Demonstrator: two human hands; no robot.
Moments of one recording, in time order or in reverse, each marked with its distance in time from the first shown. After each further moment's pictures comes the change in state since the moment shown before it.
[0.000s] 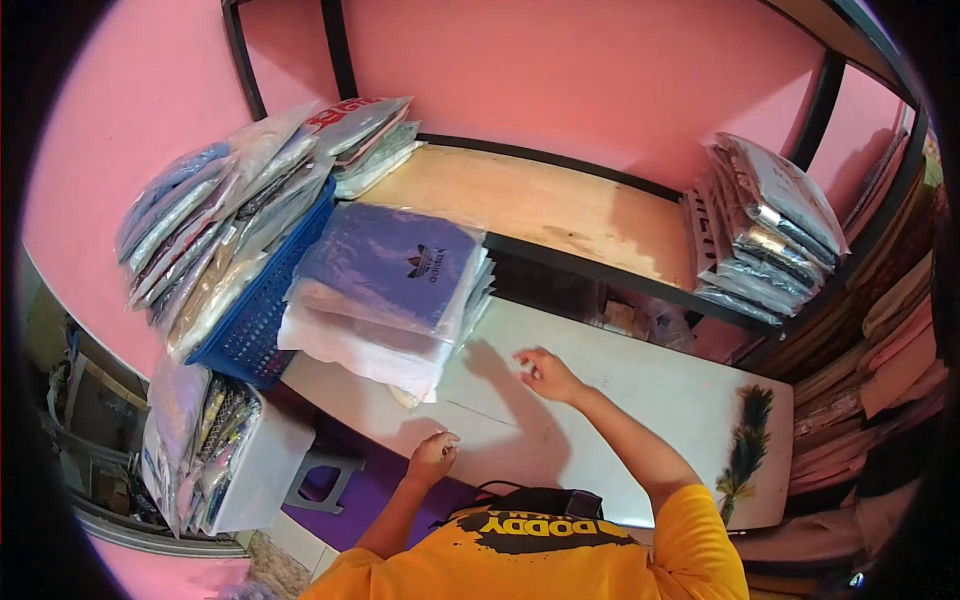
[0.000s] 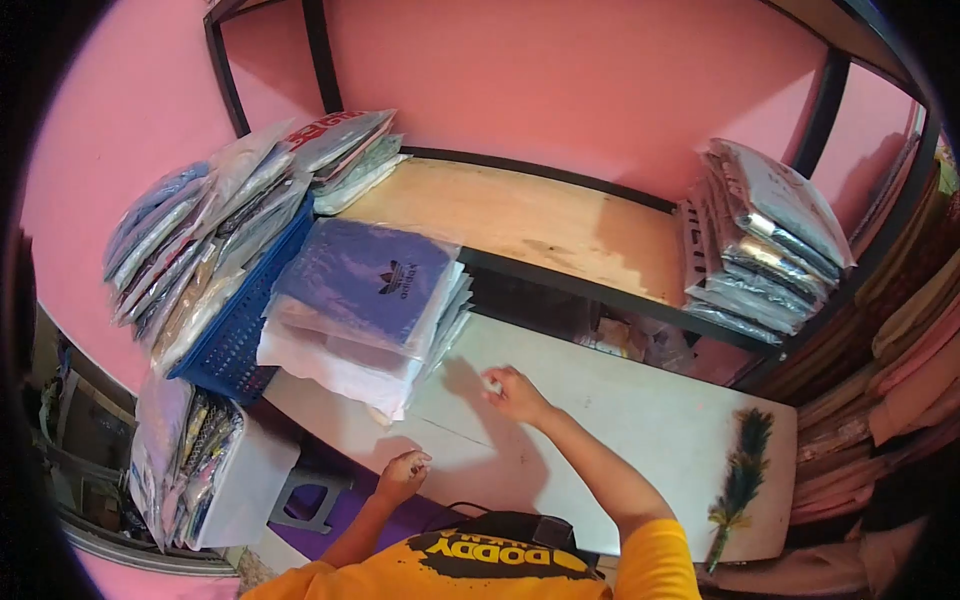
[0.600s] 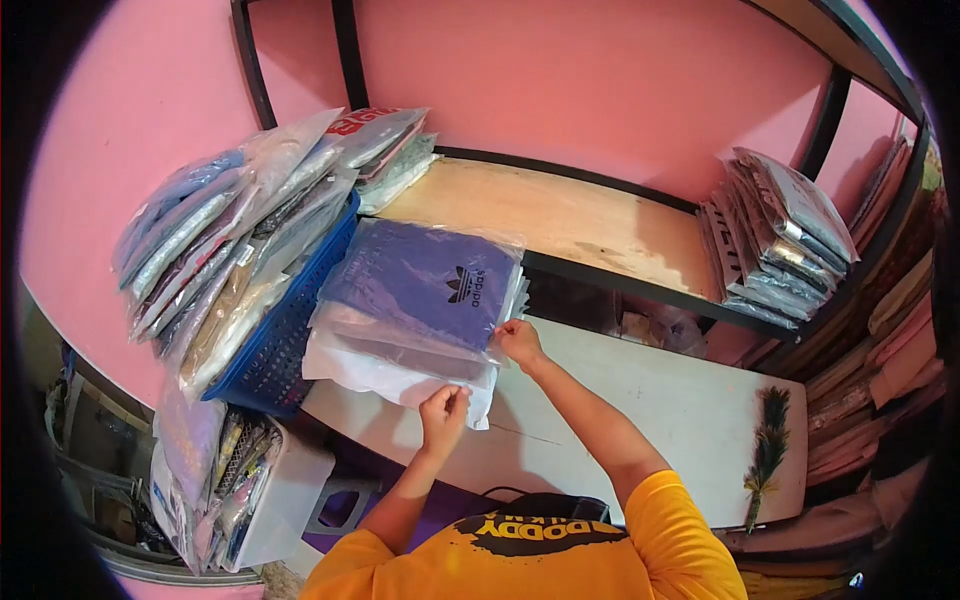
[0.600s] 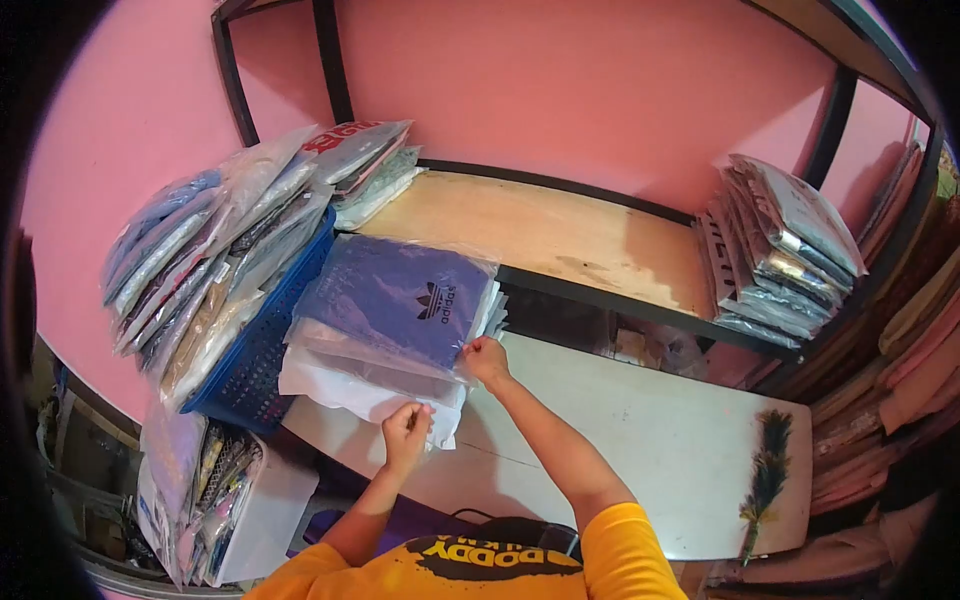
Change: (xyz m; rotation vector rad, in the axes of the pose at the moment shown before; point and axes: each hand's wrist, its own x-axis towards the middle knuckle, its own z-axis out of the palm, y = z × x) left_hand 0.087 0.026 -0.093 -0.475 0.407 0.157; right_hand 0.156 -0.022 0.081 0.255 0.401 0.389
